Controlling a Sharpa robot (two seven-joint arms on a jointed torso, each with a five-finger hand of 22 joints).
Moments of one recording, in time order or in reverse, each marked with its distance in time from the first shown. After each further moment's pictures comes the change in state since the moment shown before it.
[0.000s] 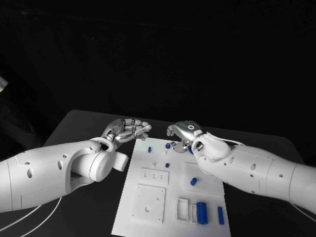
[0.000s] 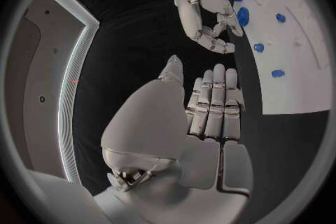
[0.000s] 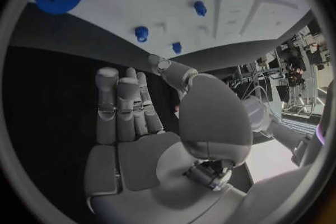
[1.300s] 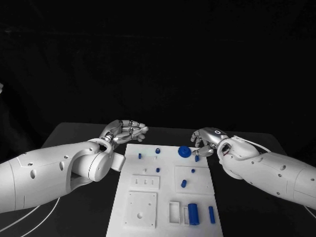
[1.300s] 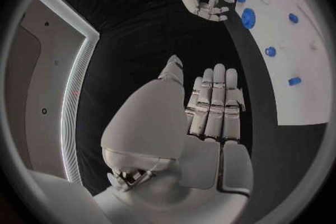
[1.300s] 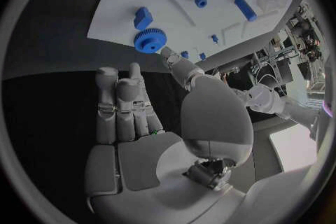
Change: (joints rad) left arm -0.007 0.022 -0.002 -0.068 -0.025 0.017 0.005; left_hand 0.000 0.000 0.000 0.000 0.000 0.020 0.005 0.000 0.000 0.034 0.002 0.005 0.005 0.000 0.000 -0.004 0.009 -0.009 0.000 0.000 0.000 0.000; right arm -0.059 -0.128 0.057 -0.069 0.161 0.126 0.092; right_hand -0.055 -0.026 -0.274 -0.033 0.012 -0.069 0.004 -0.033 -0.018 0.177 -0.071 0.214 0.110 -0.016 -0.051 0.035 -0.021 -0.006 -0.014 -0.011 -0.011 0.001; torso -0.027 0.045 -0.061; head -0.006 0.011
